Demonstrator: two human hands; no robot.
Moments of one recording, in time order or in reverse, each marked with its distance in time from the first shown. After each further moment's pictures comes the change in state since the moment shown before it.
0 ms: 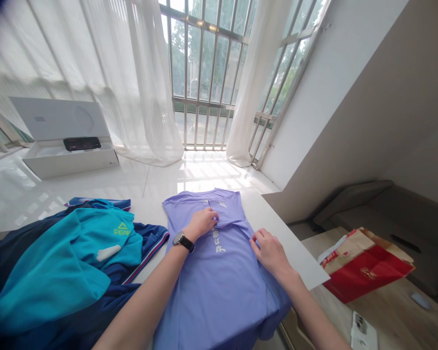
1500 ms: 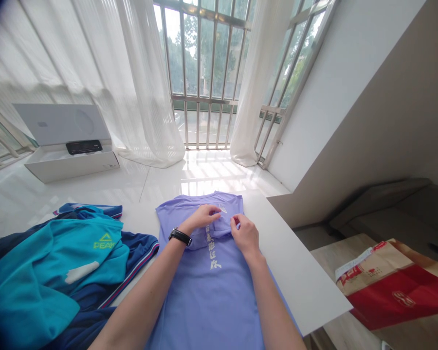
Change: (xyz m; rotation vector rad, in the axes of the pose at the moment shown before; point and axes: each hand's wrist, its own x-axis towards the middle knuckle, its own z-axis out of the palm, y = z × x) left_hand 0.059 -0.011 -0.003 -0.623 0.004 -0.121; right_hand 0.096 -0.038 0.041 0.437 0.238 0.172
